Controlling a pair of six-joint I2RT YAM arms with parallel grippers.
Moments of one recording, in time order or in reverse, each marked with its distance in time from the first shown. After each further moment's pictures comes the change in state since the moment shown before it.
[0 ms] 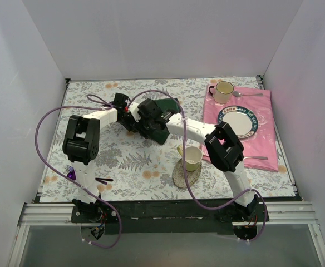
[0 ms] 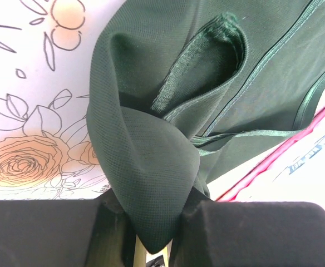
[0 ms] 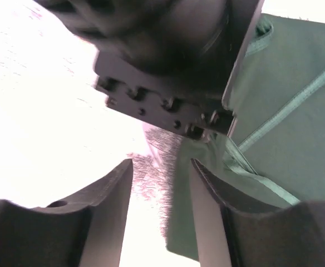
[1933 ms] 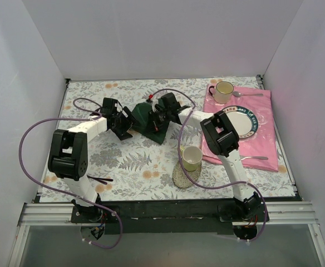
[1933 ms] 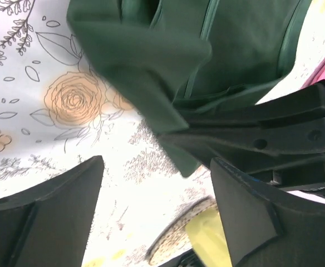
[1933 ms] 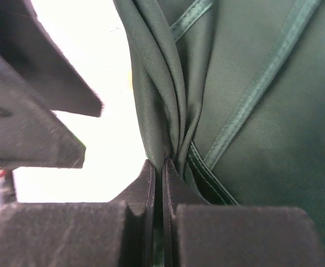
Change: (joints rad) left arm 0.054 -0.270 -0.229 0.091 -0.001 0.115; right arm -0.247 0.242 -0.001 0.297 -0.694 0.362
